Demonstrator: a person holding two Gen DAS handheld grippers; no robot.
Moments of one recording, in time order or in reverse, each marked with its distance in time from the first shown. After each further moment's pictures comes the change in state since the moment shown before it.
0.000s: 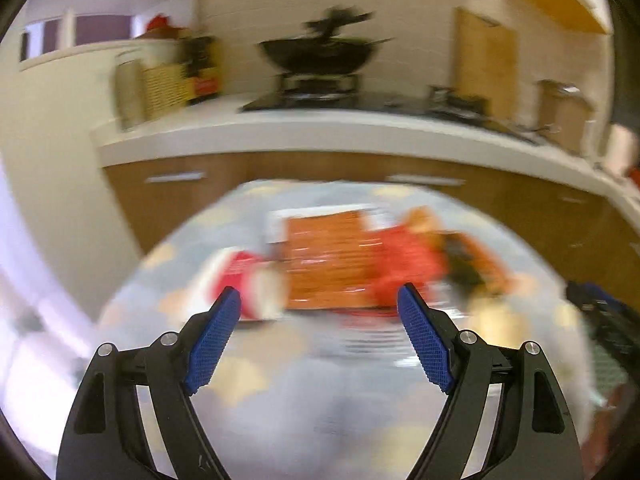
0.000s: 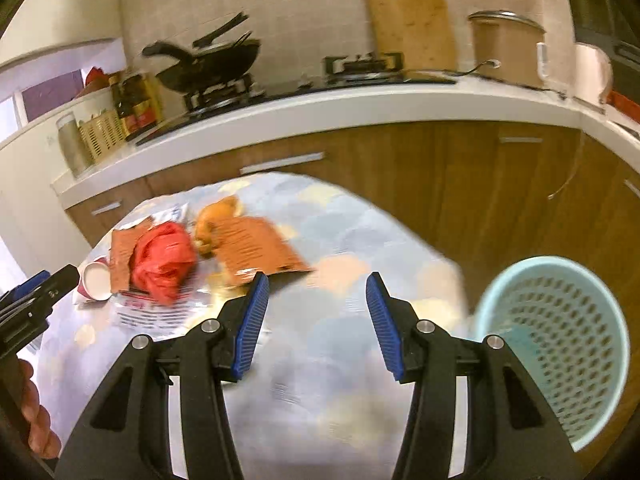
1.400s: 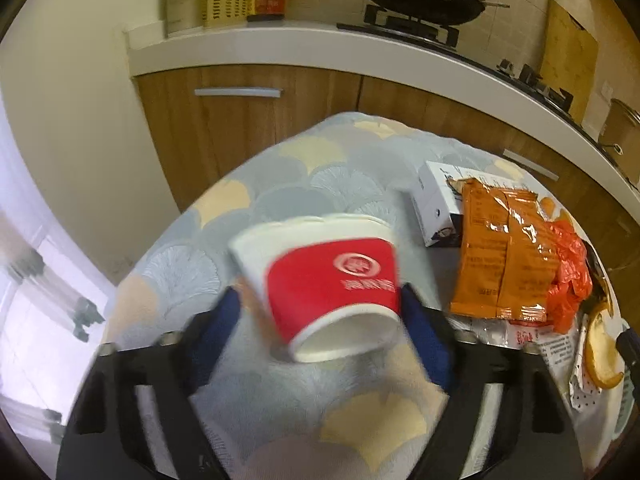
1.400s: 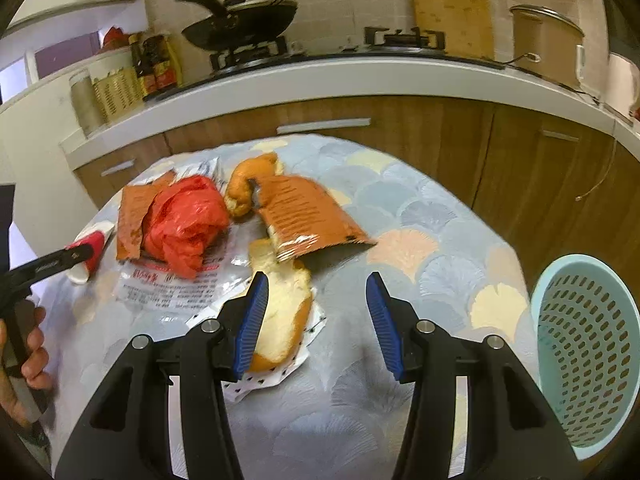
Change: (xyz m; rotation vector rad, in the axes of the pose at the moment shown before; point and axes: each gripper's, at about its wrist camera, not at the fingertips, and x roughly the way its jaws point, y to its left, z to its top) left arm 0.086 0.105 -0.001 -0.176 0.209 0.026; right arm 0.023 0.031 -0.013 -0.102 0.088 0.039
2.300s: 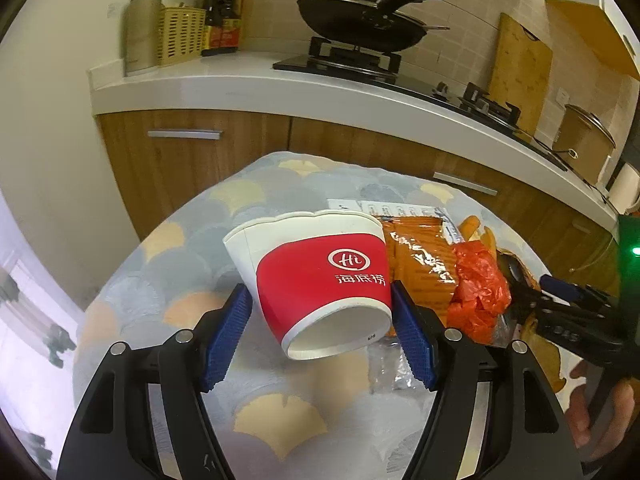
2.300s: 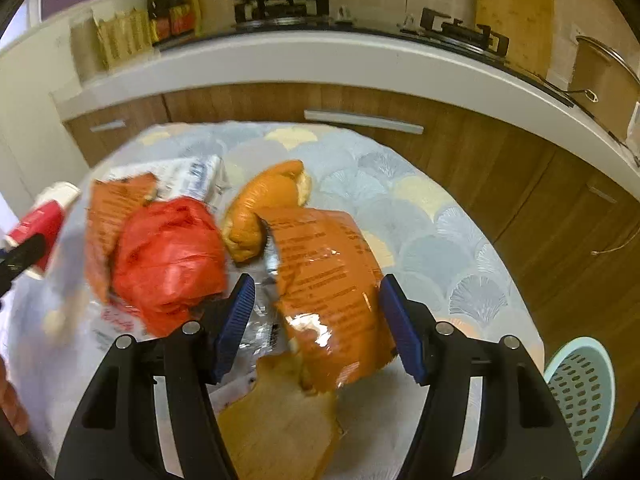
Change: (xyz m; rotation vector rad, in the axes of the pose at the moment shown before) left arm -0.038 -0.044 0.004 0.052 -0.107 -0.138; right arm 0.080 0.028 0.068 -0.158 0.149 -0.054
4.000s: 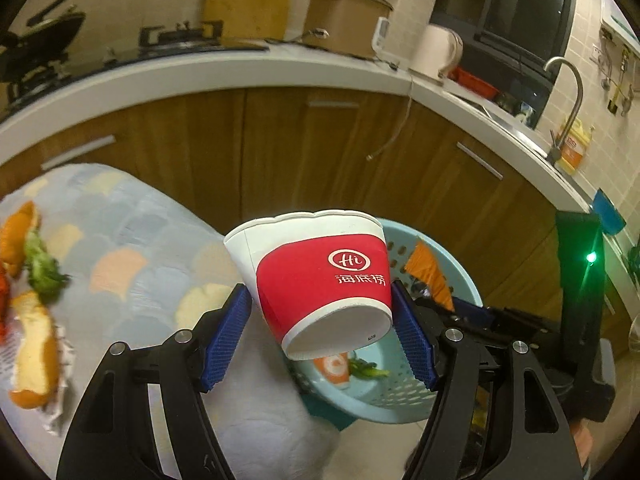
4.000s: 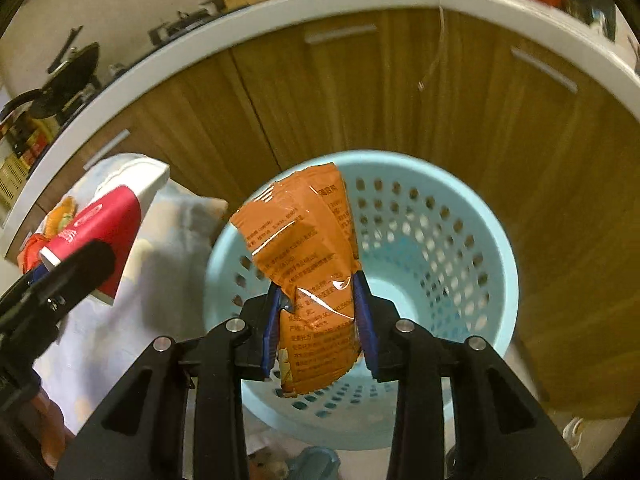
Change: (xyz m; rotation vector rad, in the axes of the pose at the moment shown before) left arm -0.002 -0.369 -0.112 0.440 0.171 -0.545; right arm -0.115 -0.285 -0.204 0.590 0.044 -0.146
